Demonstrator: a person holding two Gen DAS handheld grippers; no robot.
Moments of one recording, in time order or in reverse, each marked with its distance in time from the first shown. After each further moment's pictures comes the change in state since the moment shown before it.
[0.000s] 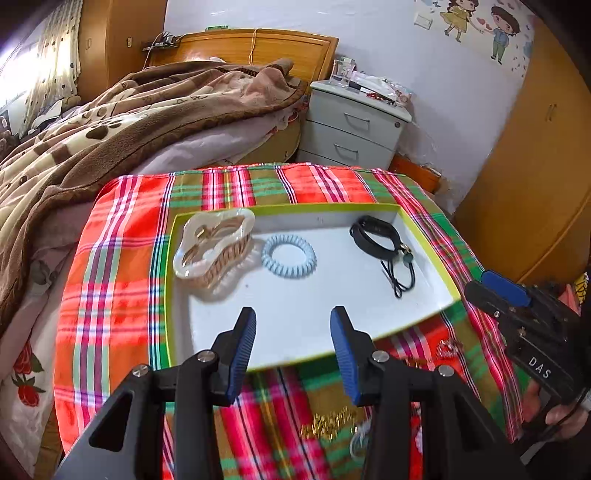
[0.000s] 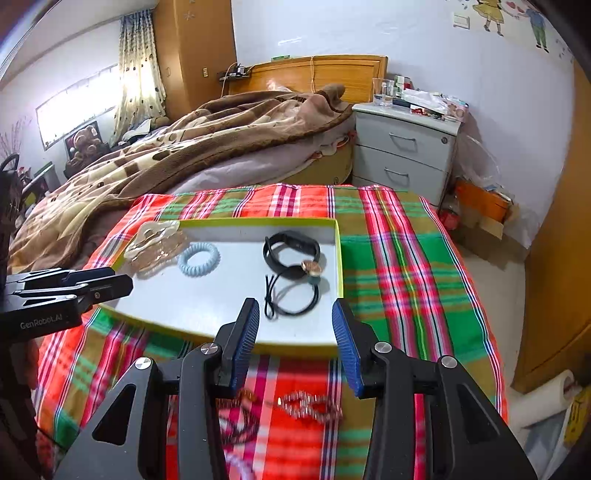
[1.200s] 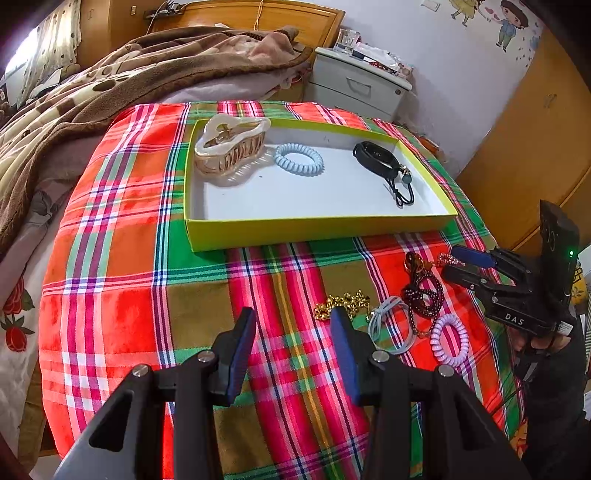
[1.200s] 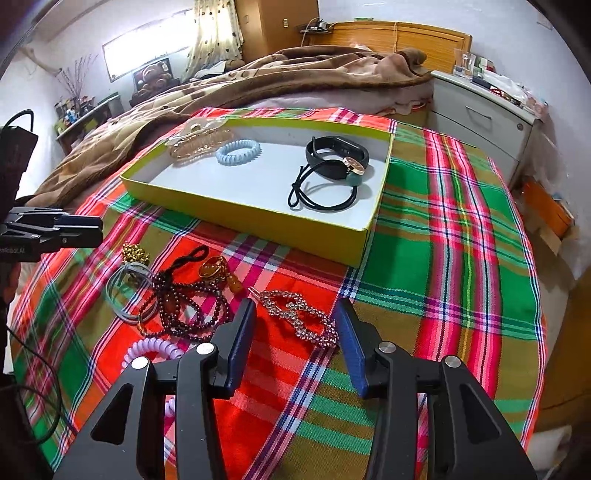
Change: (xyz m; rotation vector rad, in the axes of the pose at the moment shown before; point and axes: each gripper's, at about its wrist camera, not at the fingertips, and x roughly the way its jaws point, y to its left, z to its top) left arm -0.012 0.014 -0.073 -0.032 0.120 -0.031; right arm 0.041 -0.020 -0.053 -0.247 0.159 0.214
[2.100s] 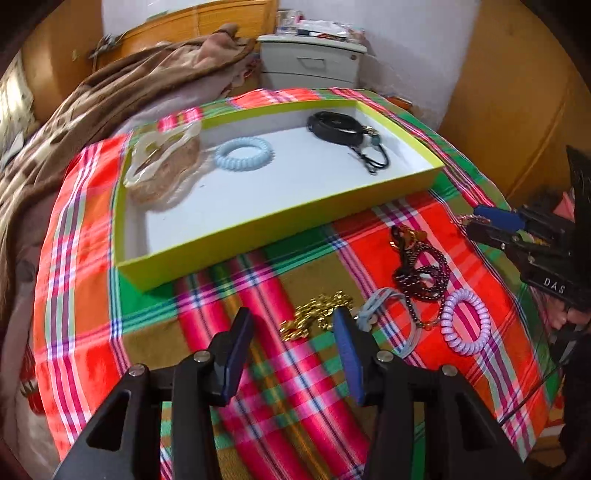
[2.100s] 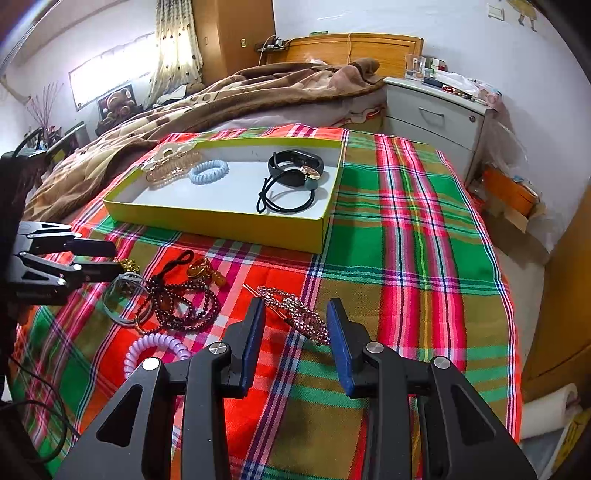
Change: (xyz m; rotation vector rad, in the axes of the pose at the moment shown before) left arm 0.032 -0.039 0.007 0.261 0.033 0.034; right arm -0.031 -0.003 -0.019 0.122 -0.073 -0.095
